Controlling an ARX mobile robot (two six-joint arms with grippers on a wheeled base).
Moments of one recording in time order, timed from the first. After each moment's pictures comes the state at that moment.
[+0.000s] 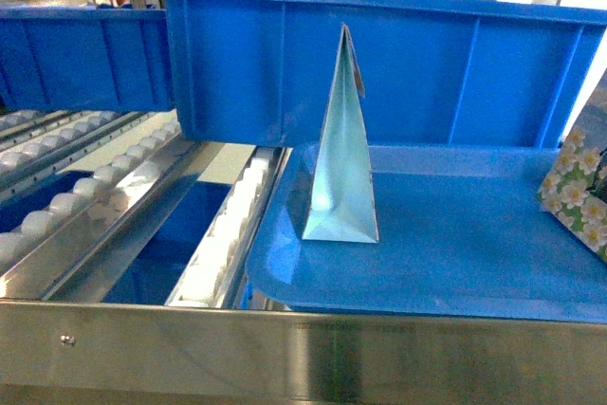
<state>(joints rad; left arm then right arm) -0.22 1.25 0.67 0.79 0.15 0.01 0.03 1.43 0.66 0.60 -0.10 0.03</state>
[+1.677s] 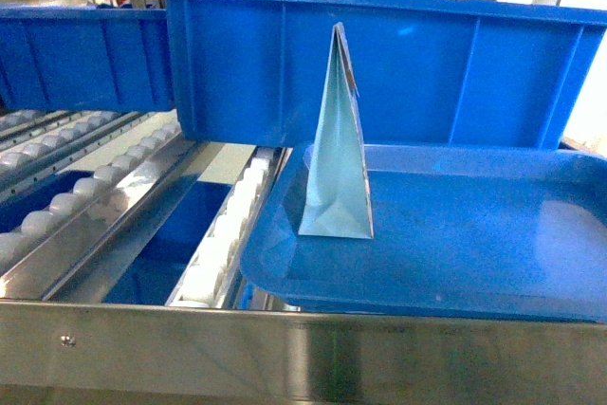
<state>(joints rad) -0.28 1.36 0.79 0.76 0.16 0.01 -0.21 0.55 0.37 0.24 -0.34 0.09</state>
